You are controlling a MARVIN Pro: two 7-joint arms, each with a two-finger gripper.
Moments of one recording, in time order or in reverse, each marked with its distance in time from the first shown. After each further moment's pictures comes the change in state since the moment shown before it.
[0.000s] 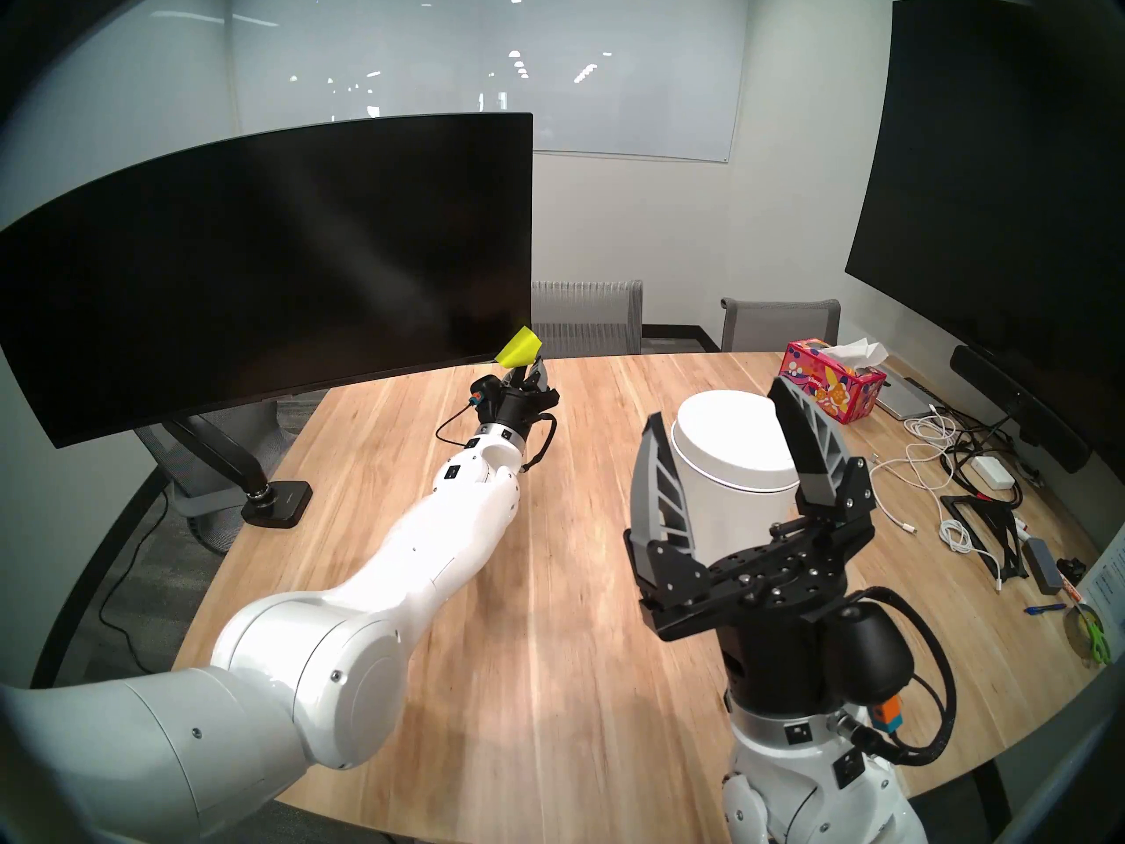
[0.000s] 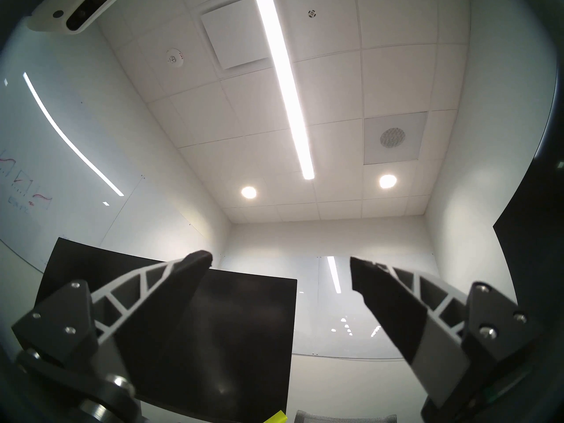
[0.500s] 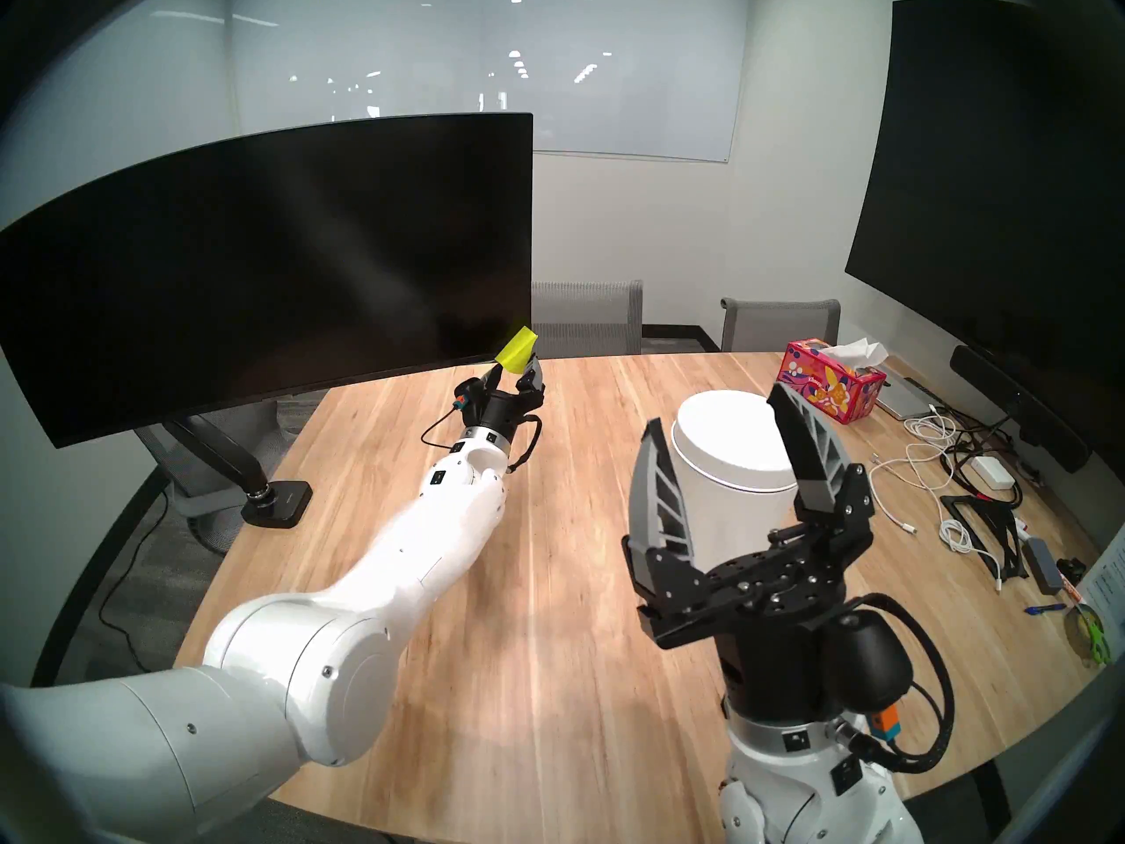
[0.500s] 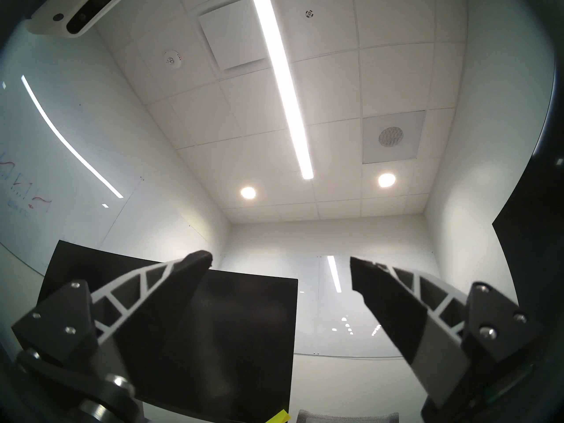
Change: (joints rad) left arm 0.010 0.016 -0.017 0.005 -0.019 -0.040 -0.049; right arm -0.010 -0.002 -0.004 0.000 0.001 -0.010 0.000
